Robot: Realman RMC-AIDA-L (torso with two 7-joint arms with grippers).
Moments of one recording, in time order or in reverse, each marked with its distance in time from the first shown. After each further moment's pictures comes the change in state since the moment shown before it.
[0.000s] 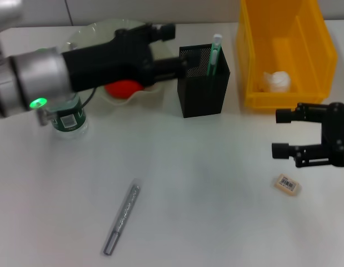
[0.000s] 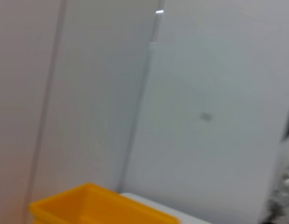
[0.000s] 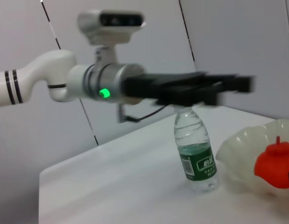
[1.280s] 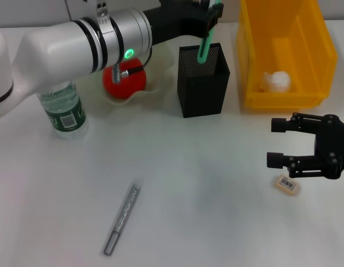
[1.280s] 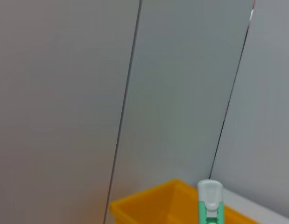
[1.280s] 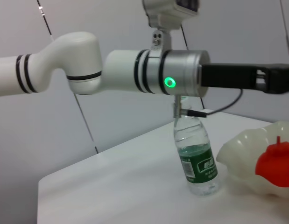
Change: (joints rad) left arm -0.255 -0.017 0.333 -0.084 -0.016 -0.709 -0.212; right arm -0.009 0.000 0.027 0.156 -0.002 0.032 -0.142
